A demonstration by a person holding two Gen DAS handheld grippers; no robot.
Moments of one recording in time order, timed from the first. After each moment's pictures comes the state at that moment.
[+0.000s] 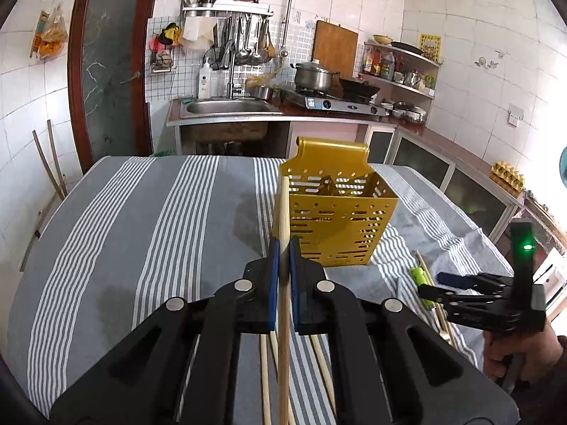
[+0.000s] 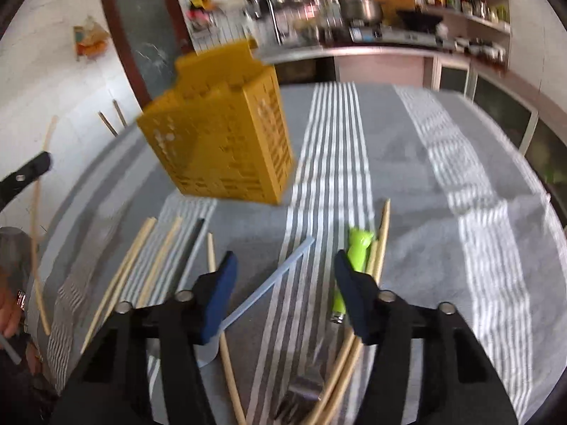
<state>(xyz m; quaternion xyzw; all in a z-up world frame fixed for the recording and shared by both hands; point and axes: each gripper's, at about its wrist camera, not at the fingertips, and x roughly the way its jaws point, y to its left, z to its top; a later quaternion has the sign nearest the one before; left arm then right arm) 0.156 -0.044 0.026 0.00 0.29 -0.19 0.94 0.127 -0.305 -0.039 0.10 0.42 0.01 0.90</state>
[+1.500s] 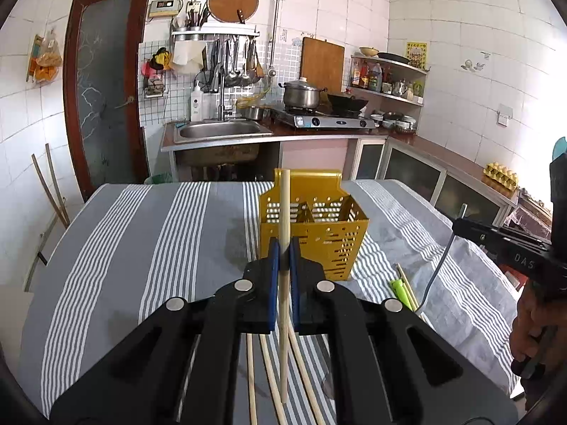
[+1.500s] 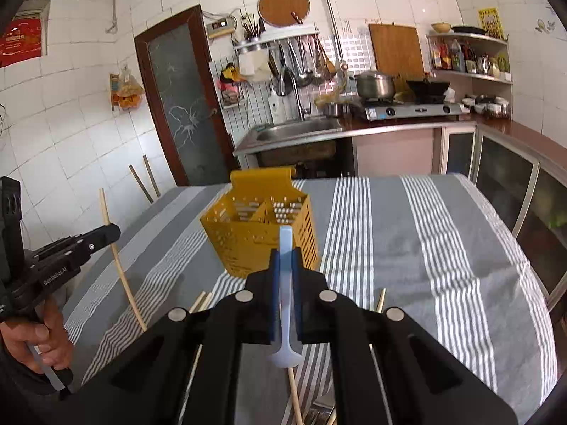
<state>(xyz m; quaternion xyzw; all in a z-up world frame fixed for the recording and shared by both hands) 0.125 -0.061 0.068 0.01 0.24 -0.21 0.95 0.064 -0.312 0.086 0.10 0.24 0.04 0.96</state>
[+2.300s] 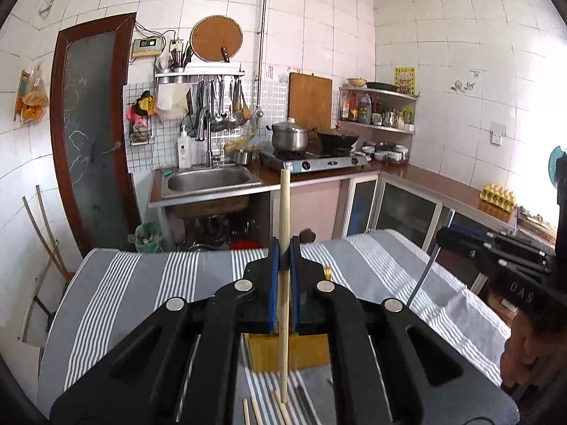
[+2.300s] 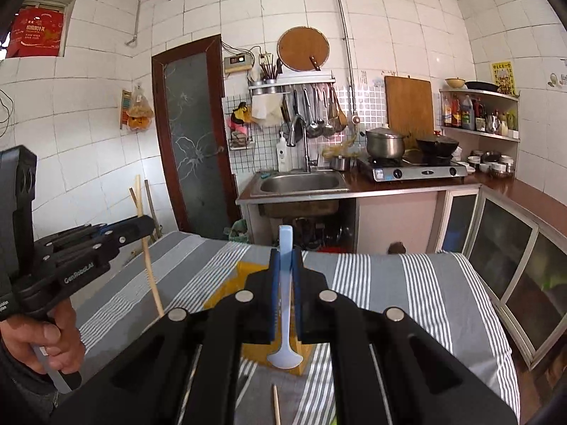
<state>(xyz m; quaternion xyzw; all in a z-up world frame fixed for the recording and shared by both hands) 0.191 -0.098 0.157 0.02 0.18 -0.22 0.96 0.124 -0.303 0.175 0.05 0.17 0.05 0.98</state>
